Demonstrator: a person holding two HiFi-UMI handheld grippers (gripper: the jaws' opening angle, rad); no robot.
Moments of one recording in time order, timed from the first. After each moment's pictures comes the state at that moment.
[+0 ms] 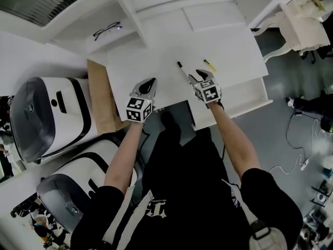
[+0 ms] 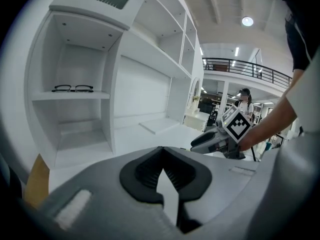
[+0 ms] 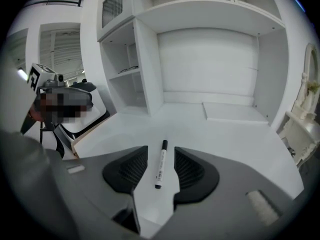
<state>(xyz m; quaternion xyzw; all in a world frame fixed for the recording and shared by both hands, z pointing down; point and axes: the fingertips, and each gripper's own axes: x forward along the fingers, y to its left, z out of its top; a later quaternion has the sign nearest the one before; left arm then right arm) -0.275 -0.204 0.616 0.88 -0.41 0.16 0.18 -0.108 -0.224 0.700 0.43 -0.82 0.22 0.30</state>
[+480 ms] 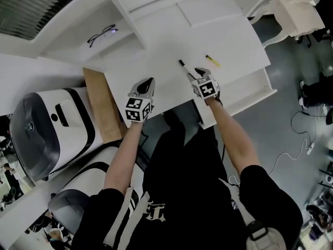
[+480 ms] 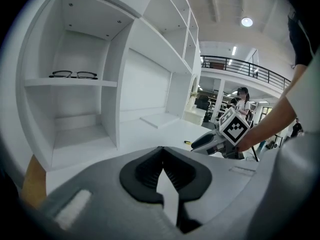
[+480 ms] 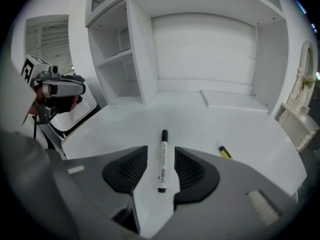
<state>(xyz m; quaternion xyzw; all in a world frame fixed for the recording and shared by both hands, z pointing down) -0.305 -0.228 0.652 0.89 -0.38 0.18 0.19 -0.130 -0.232 0.747 0.45 -0.79 0.25 0.33</state>
